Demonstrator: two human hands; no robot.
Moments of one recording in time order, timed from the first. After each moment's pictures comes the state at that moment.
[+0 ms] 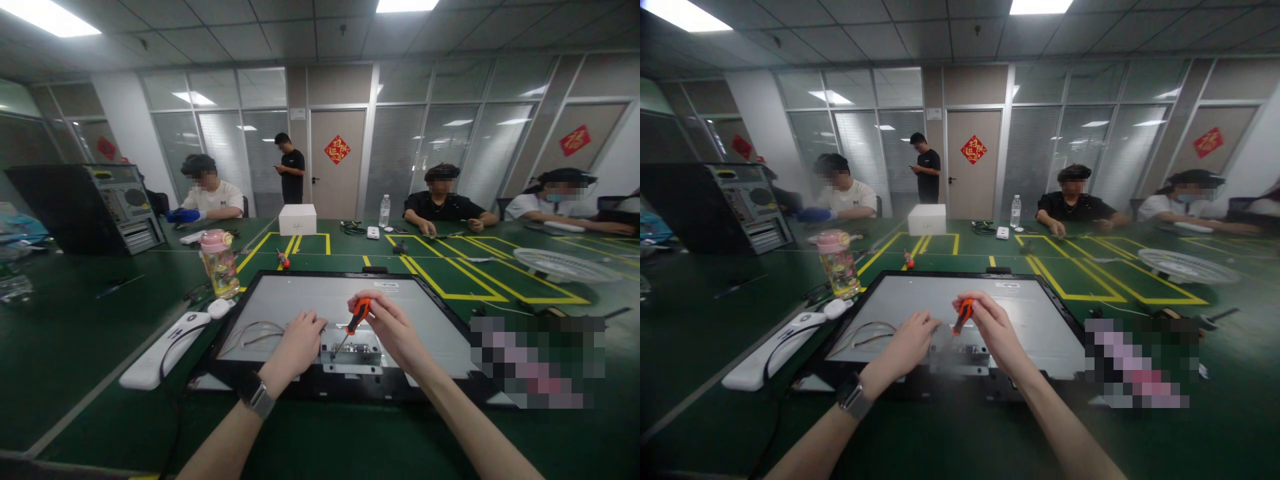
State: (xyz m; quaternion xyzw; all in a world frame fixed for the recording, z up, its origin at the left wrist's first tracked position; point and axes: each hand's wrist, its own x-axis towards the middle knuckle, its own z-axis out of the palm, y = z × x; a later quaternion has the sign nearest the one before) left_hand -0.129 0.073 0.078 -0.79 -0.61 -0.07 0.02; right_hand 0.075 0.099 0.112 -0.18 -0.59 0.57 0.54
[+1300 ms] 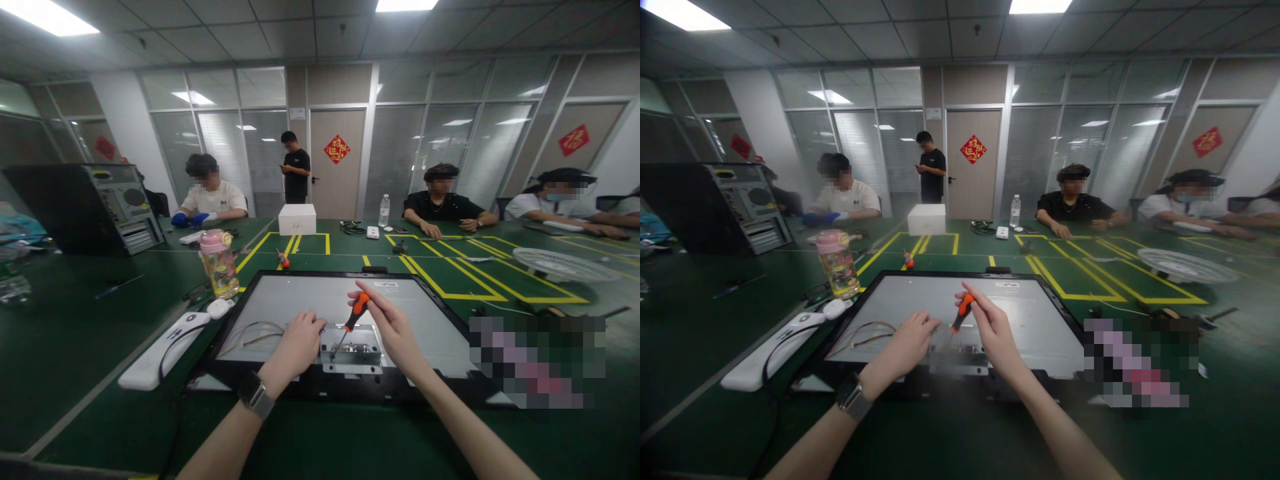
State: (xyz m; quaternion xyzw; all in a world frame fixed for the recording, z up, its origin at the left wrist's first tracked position) left_hand -0.129 0.074 0.077 -0.79 -0.61 -0.07 0.01; right_hand 0.076 0.099 0.110 -0.25 -0.68 0.39 0.56
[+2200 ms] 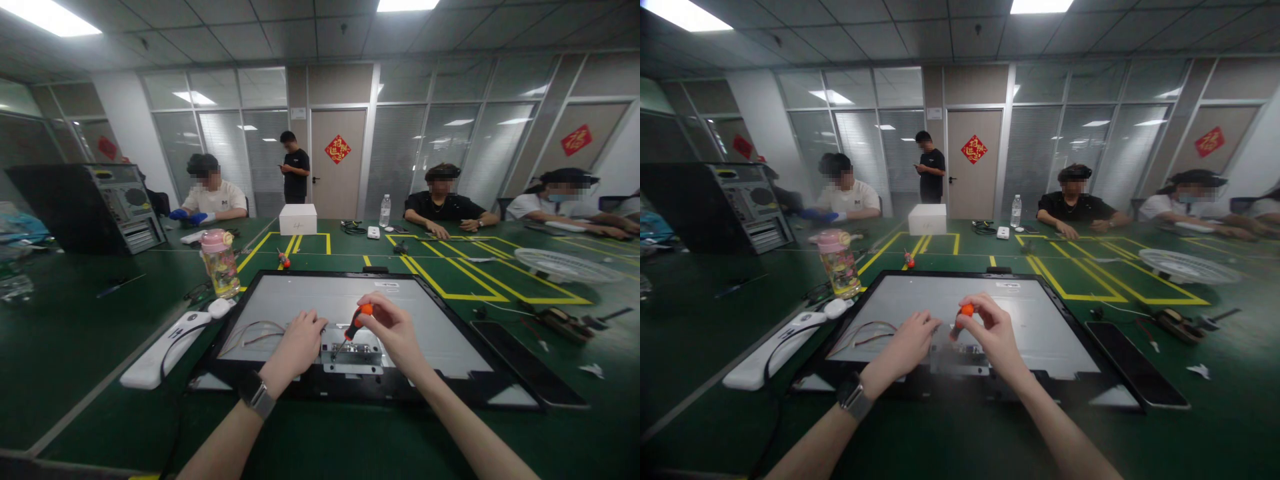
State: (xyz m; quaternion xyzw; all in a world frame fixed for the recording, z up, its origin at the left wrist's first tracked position) left_hand -0.129 0.073 0.078 -0.79 -0.61 -0.07 0.01; right_hand 0.072 0.092 0.114 -0.22 -0.65 0.42 0.59
